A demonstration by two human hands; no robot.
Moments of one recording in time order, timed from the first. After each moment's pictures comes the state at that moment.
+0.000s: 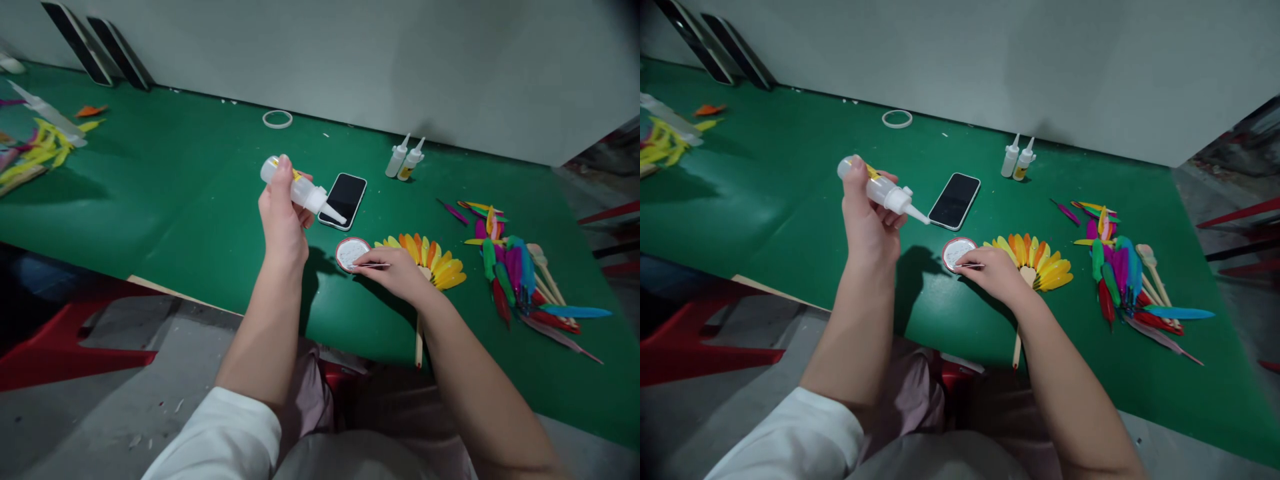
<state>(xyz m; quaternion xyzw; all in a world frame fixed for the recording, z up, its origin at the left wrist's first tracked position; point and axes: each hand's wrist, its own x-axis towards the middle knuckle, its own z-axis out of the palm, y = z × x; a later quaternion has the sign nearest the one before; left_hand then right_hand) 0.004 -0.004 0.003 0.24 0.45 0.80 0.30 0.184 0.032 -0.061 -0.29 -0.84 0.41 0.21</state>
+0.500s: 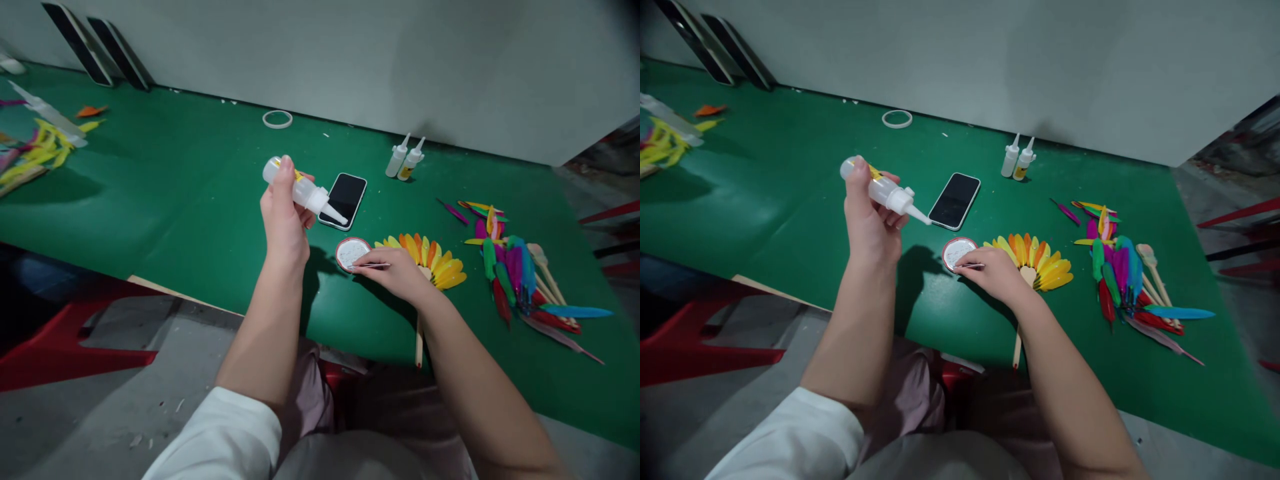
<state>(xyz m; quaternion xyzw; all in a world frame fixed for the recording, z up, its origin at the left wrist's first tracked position) 0.005 -0.003 0.003 0.23 0.46 0.80 0.31 0.183 0.032 -0.060 -0.28 -0.85 0.40 0.20</state>
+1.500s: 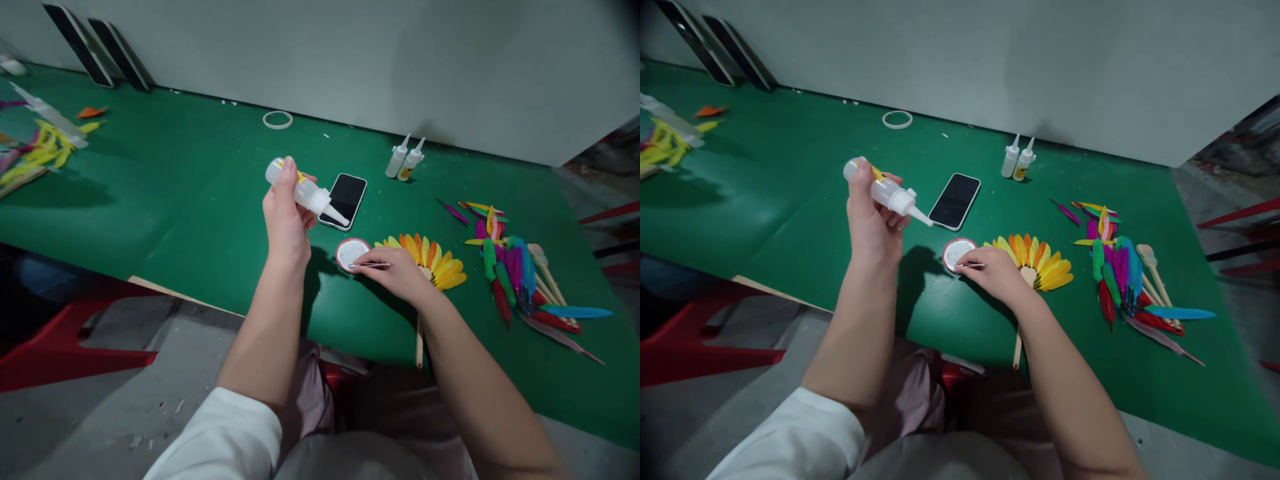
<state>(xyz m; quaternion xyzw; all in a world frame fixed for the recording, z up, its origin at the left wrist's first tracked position) 0.006 -0.003 0.004 0.23 0.46 0.80 0.32 0.183 0.032 -0.060 -0.29 -0.85 0.38 0.20</state>
